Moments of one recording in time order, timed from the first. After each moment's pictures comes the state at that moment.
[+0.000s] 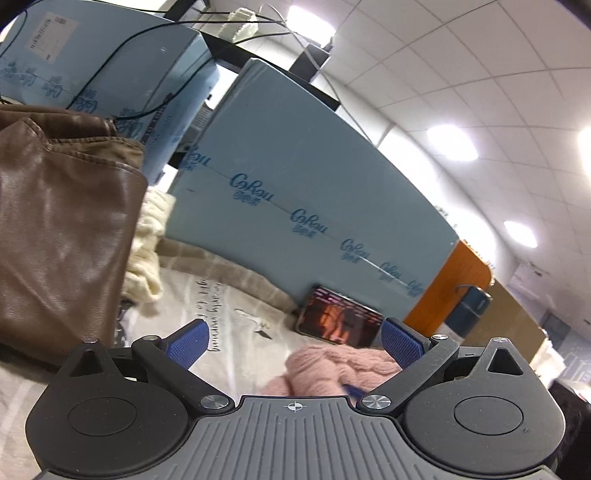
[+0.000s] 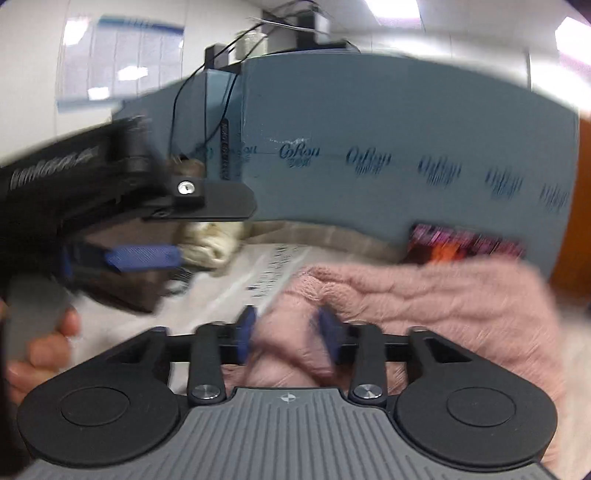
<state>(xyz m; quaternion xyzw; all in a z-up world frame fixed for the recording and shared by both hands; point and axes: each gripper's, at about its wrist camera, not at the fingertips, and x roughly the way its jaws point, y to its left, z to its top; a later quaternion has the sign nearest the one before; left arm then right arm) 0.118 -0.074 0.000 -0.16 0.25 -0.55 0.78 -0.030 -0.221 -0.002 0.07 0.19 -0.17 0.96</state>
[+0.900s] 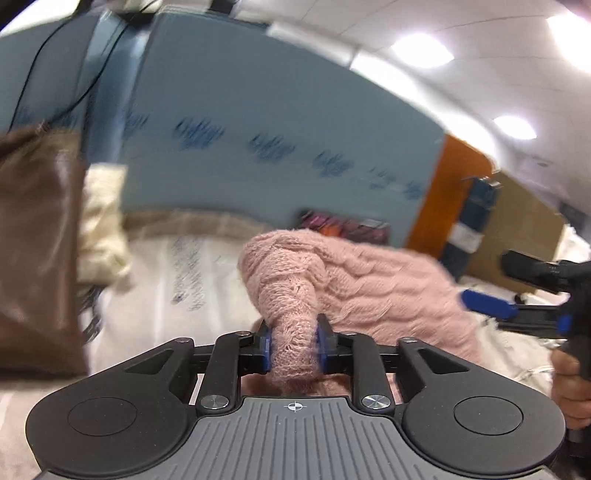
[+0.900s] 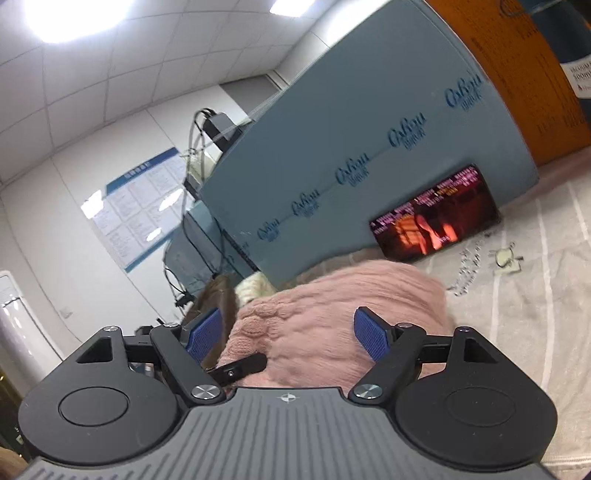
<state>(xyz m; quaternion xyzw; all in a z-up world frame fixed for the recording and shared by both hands) 0.084 -0.114 -0.022 0.01 0.27 -0.57 0.77 -0.165 -0.359 0.002 0.35 0.07 -0.05 0.93</state>
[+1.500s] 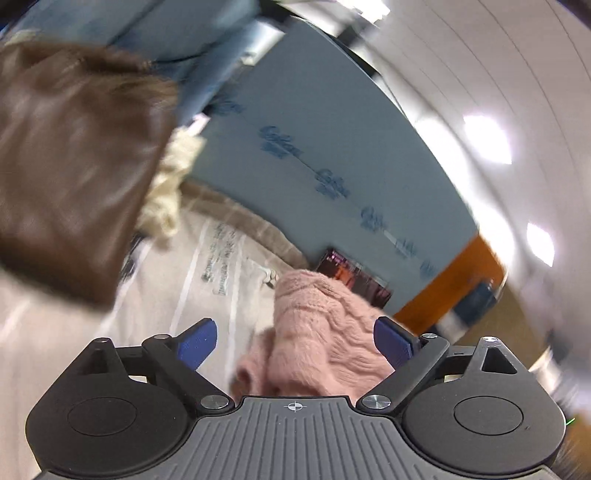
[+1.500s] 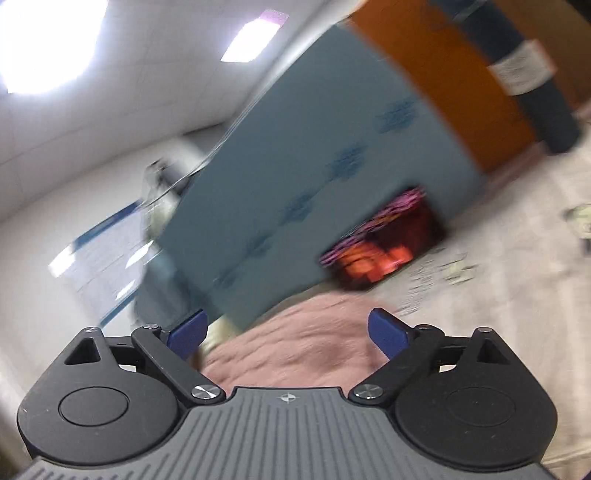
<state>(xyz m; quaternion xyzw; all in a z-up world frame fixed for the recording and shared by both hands) 0.101 -0.056 -0.012 -0.21 0.37 -0.50 0.75 -0.177 -0.372 -0.025 0.40 0.01 -0.14 0.91</state>
